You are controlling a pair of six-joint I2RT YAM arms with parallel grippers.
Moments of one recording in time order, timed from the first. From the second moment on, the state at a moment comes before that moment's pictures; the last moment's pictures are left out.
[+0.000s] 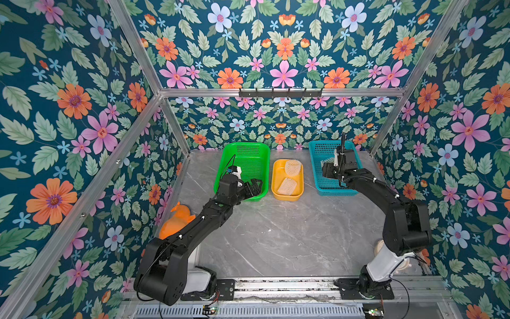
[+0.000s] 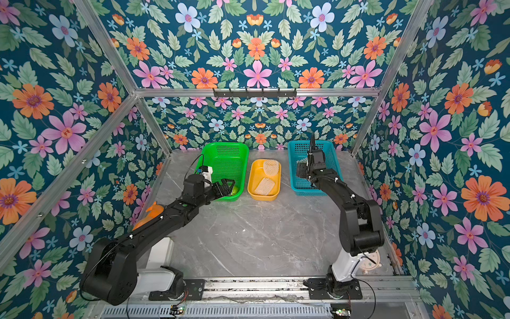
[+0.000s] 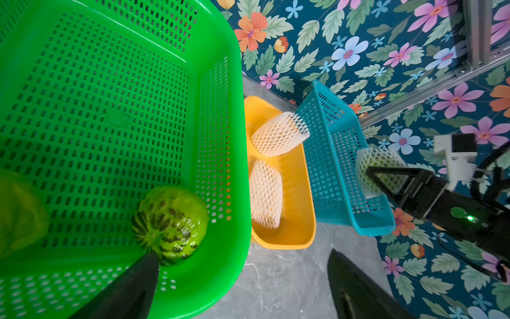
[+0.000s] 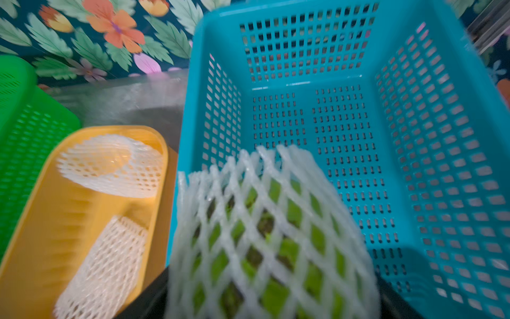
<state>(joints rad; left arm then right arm) -0.39 1.33 0.77 0.10 0.18 -0.66 0.16 1.76 1.30 -0.29 0.07 0.24</state>
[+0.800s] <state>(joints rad) -0.38 1.37 0.79 0.09 0.15 -0.63 0.14 2.07 1.53 -0.45 0.07 0.32</state>
